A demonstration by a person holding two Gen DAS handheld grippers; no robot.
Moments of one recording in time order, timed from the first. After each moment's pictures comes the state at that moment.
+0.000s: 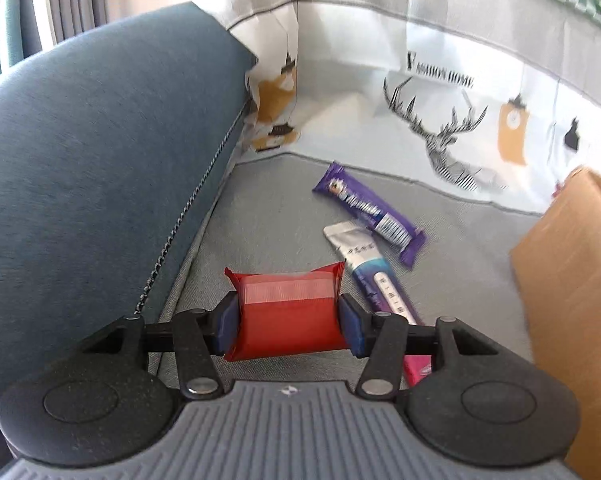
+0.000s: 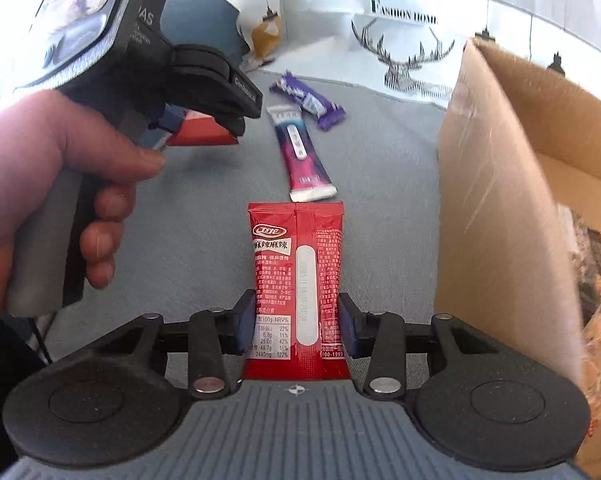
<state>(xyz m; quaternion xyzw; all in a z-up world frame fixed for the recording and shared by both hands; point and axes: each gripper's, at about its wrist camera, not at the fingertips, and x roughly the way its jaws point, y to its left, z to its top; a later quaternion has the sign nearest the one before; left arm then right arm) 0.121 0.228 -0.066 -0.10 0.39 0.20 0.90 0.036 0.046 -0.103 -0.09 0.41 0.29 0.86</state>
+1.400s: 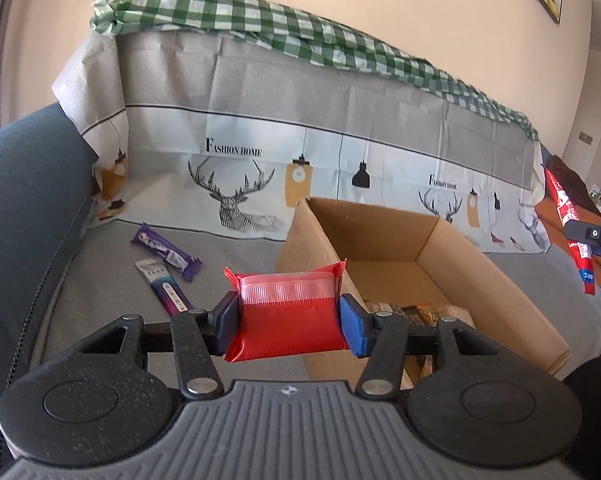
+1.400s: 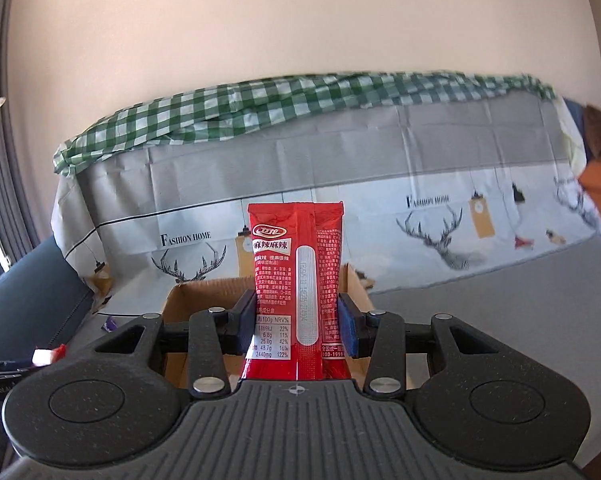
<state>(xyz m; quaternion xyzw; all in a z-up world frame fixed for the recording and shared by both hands) 0.003 0.101 0.004 -0.10 0.26 -0.01 0.96 0.042 -0.238 0.037 0.06 0.19 0.13 0.97</state>
